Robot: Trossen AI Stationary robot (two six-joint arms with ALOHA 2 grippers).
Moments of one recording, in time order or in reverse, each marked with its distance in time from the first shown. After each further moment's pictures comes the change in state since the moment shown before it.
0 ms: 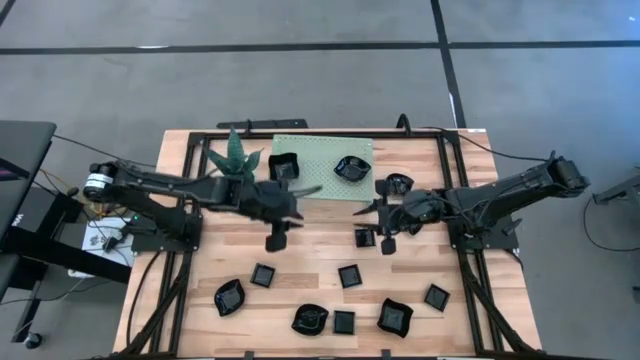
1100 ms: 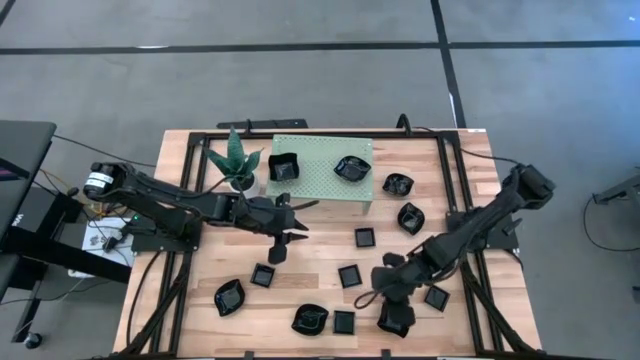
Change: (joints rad) left arm -0.072 0.000 -0.237 0.415 -0.042 -0.020; right arm 0.415 0.405 0.355 -0.617 -0.290 0.937
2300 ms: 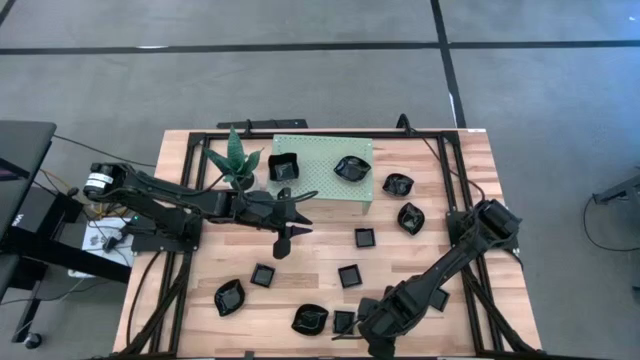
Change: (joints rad) left arm 0.036 0.000 0.001 0.085 0.000 -0.048; right arm 0.117 0.423 0.349 -0.167 -0.112 0.401
